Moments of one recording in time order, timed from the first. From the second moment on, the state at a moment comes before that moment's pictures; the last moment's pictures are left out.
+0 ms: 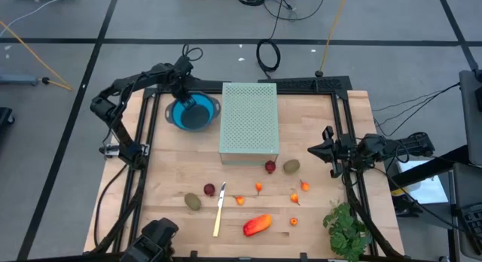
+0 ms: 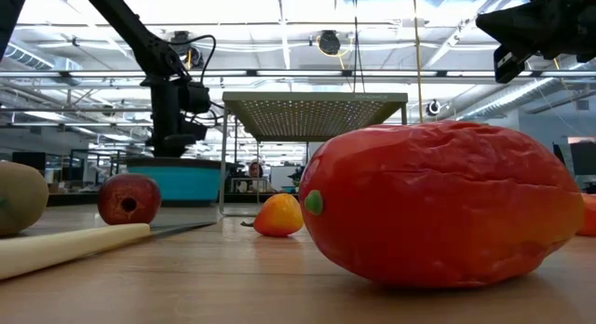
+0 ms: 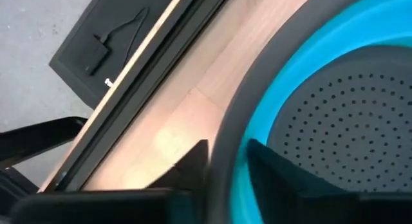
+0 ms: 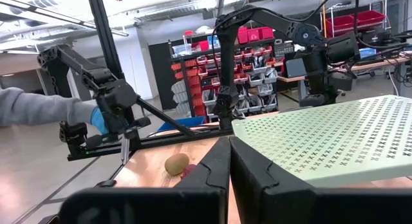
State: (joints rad) left arm 1.02 1.73 1.17 -0.79 0.00 0.33; right arm 0.21 0.05 0.13 0.08 0.19 0.17
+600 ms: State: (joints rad) left arm 1.05 1.72 1.17 -0.85 0.01 0.26; right arm 0.21 0.05 0.13 0.08 0.18 0.17
